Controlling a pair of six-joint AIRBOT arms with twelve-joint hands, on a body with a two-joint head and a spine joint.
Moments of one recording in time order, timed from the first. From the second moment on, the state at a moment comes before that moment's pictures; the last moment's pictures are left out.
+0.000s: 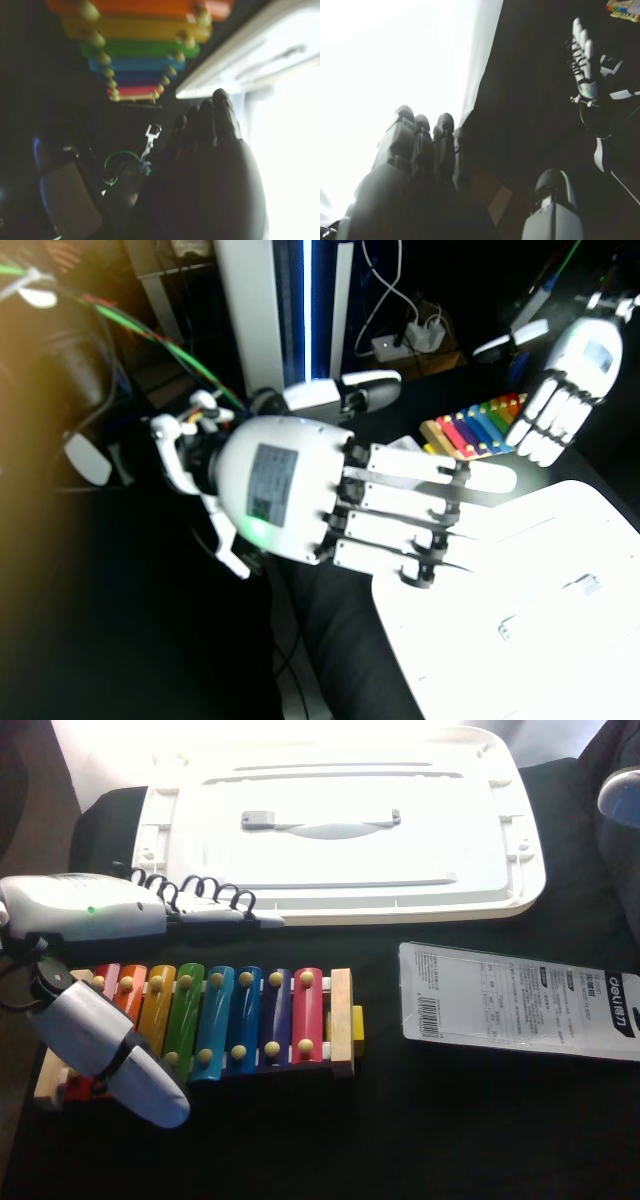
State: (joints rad) left arm 0.66 -0.85 1.13 1.10 -0.56 -0.07; right arm -0.87 -1.00 1.42 -0.11 1.19 -0.01
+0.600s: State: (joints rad) left arm 0.70 -0.89 1.18 1.11 -0.54 -0.10; right arm -0.87 -1.01 1.43 -0.11 1.19 0.00
